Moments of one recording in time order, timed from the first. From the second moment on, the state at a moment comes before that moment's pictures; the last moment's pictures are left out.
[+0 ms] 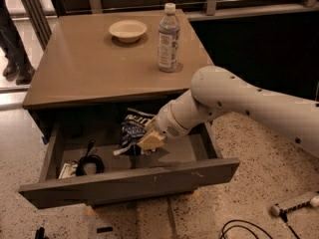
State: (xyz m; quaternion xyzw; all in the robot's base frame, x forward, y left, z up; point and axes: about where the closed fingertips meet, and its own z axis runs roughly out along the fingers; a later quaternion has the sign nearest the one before) arm 0.507 0.035 0.732 -0.58 0.73 0.26 0.25
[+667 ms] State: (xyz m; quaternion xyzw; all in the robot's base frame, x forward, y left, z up) arm 0.527 0.042 0.690 -0.61 0.70 0.24 0.28
